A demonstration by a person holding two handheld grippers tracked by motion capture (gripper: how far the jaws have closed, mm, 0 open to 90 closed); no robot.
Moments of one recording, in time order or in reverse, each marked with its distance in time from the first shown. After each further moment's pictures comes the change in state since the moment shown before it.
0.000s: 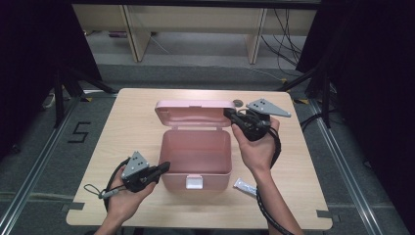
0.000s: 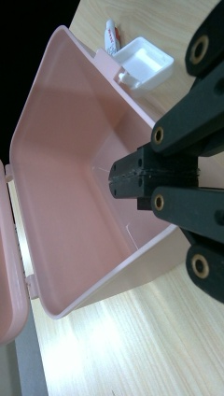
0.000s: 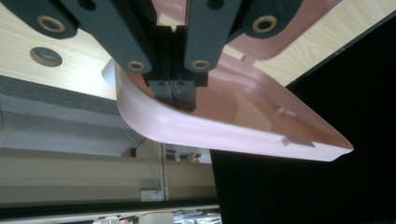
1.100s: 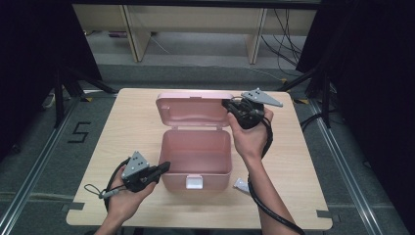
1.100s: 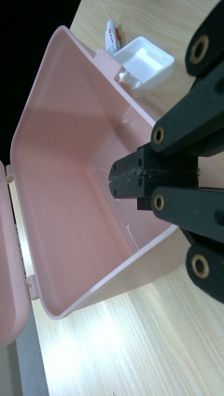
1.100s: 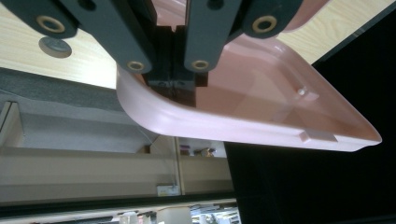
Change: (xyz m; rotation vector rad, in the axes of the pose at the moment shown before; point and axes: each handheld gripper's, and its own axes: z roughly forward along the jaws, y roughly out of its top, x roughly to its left) left arm 0.001 -0.001 0.001 -0.012 -0.010 0.000; right arm -0.008 0.010 0.029 -0.017 -0.068 0.035
